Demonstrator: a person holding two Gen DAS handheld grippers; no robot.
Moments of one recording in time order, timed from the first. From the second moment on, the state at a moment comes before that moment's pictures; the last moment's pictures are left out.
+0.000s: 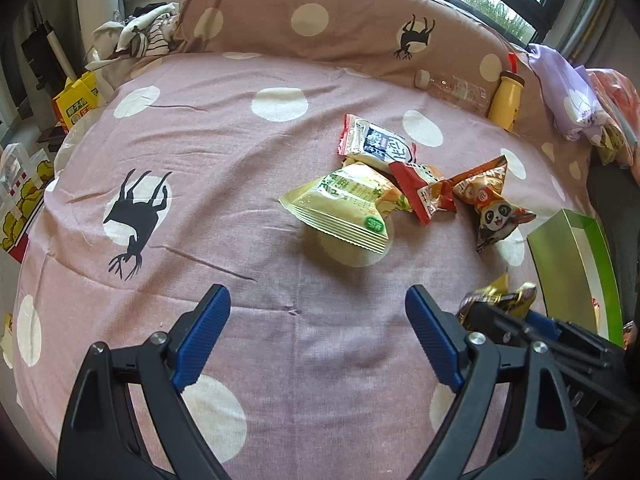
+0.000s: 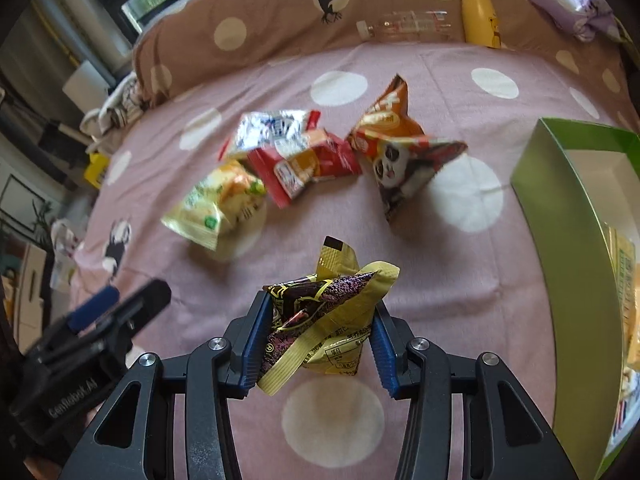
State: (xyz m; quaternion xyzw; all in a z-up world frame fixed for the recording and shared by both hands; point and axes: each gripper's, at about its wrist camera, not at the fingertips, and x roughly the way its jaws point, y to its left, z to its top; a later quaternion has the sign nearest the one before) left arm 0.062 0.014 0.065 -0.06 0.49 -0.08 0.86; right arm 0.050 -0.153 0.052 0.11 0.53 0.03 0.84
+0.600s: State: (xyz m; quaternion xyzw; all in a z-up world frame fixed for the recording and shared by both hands) left arm 0.045 -0.019 0.067 -0.08 0.51 -0.15 0.84; right arm 0.031 -0.199 0.058 0.24 0.49 0.06 0.83
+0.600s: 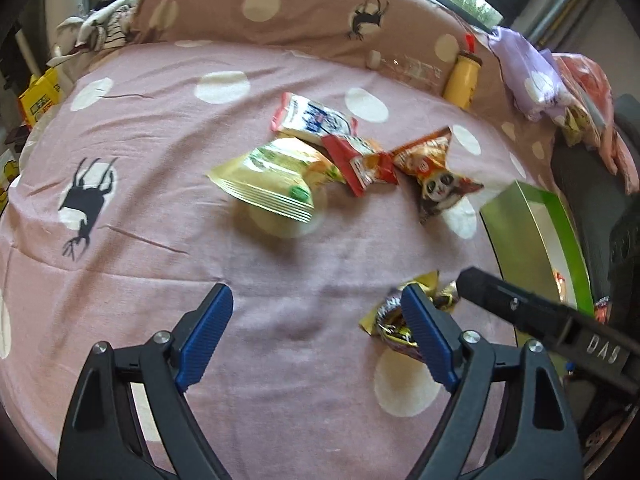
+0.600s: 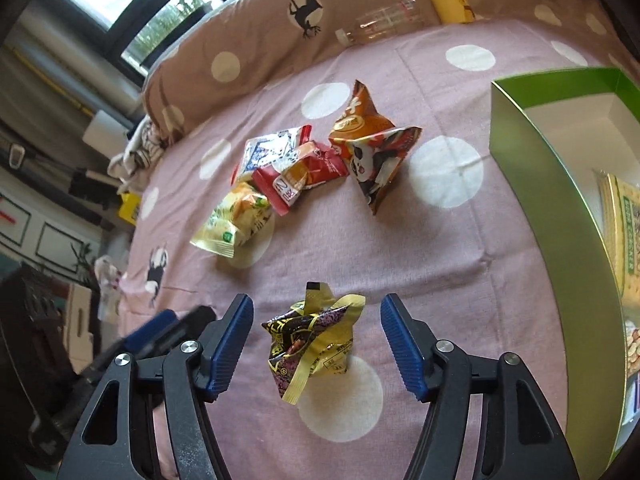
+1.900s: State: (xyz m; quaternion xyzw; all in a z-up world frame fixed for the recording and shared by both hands) left arm 0.015 -0.107 0.110 -0.05 0.41 -0.31 0.85; right arm 0.006 -0.211 0.105 0.25 0.38 0.11 0.88
